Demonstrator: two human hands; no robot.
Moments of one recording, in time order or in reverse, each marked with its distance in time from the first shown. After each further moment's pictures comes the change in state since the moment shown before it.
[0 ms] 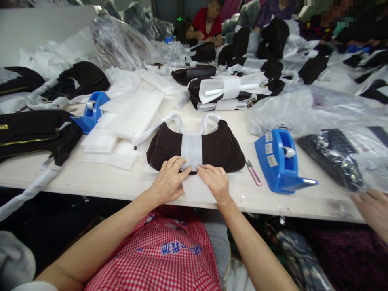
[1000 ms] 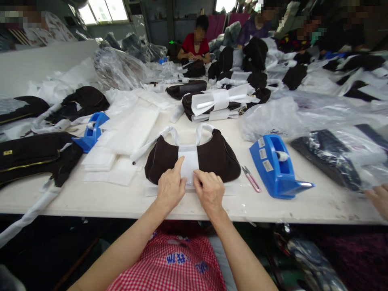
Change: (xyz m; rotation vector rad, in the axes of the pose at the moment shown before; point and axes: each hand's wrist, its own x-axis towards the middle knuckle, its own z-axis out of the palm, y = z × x) left_hand 0.030 0.011 0.008 0.020 0.140 -0.402; right_hand 0.025 -0.019 0.021 -0.207 0.083 0.391
